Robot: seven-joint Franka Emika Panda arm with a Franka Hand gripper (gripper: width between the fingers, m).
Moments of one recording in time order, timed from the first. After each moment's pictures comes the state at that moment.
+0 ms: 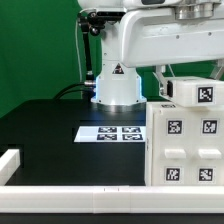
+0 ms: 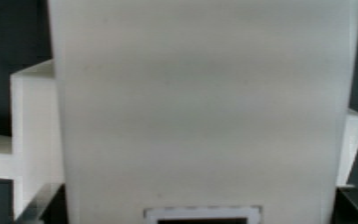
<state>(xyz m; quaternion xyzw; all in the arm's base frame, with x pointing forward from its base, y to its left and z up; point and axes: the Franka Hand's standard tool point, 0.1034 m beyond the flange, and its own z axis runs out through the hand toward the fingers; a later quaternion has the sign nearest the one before) 0.599 0.100 0.153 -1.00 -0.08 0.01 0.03</state>
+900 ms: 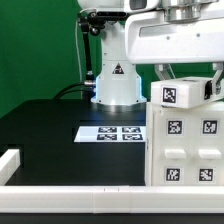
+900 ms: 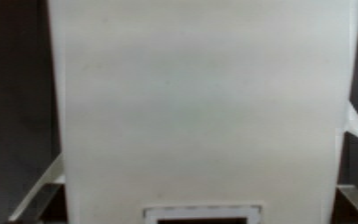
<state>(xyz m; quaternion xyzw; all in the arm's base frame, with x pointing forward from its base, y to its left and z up) 0.600 0.102 0.151 -0.94 0.34 0.00 0.05</state>
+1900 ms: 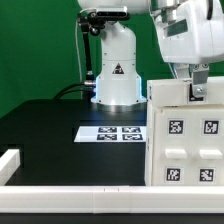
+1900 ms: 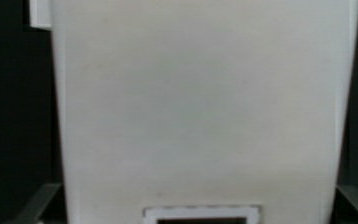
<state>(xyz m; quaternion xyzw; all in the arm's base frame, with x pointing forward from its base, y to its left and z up) 0.604 0.103 0.152 -0.74 0.67 0.02 0.08</state>
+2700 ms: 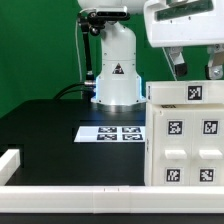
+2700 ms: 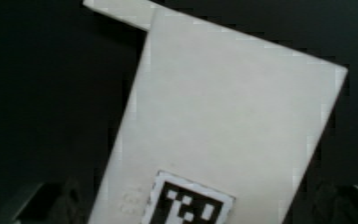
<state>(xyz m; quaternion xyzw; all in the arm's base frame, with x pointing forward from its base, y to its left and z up) 0.599 0.107 0.176 -0.86 0.50 0.03 0.07</state>
